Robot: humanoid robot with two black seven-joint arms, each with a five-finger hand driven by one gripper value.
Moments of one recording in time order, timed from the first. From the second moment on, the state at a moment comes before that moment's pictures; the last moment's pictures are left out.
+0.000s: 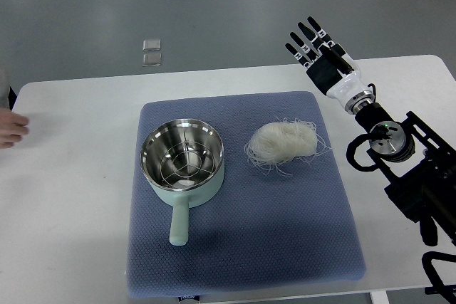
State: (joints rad) left arm 0.01 0.00 -0.05 -0.19 0.00 -0.01 0.17; right arm 0.57 -0.09 1.16 0.90 -0.17 0.25 0.11
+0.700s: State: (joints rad) left arm 0.01 0.00 -0.04 -0.20 0.00 -0.01 0.17; right arm 0.77 -0.27 0.91 0.90 -0.51 0.30 0.10
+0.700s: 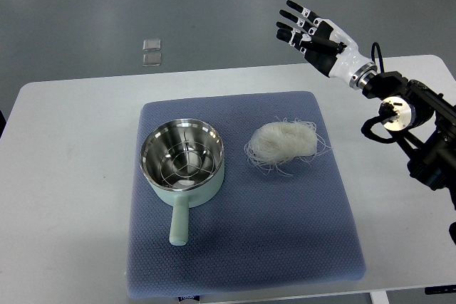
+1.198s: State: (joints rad) left arm 0.00 0.00 -0.04 -0.22 0.01 -0.01 0.17; right arm 1.54 -0.57 -0.08 1.10 -1.28 0.61 -0.04
